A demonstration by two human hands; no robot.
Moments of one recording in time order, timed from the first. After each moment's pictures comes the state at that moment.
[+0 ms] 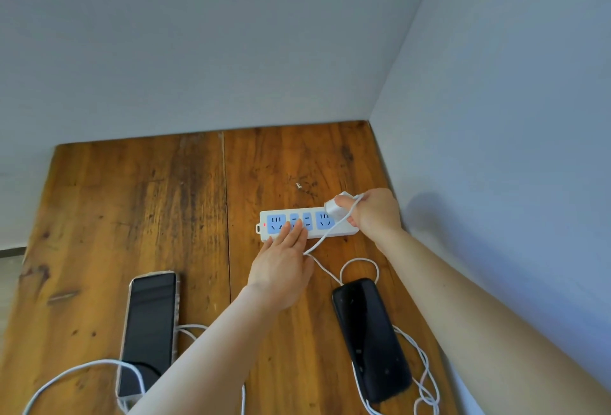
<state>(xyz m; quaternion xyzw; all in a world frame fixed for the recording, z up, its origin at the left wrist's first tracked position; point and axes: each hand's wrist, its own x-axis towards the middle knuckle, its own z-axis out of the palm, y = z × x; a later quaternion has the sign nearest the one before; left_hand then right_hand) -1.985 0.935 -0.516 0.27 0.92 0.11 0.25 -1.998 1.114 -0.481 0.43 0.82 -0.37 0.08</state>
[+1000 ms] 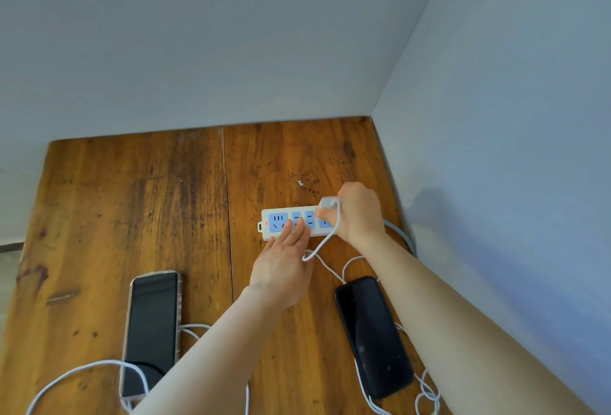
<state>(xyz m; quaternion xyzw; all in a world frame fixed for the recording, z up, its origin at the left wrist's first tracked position) -1.987 0.933 -0.514 0.24 0.92 0.18 0.27 -2.002 1.081 -0.477 0.26 0.93 -0.23 0.07</state>
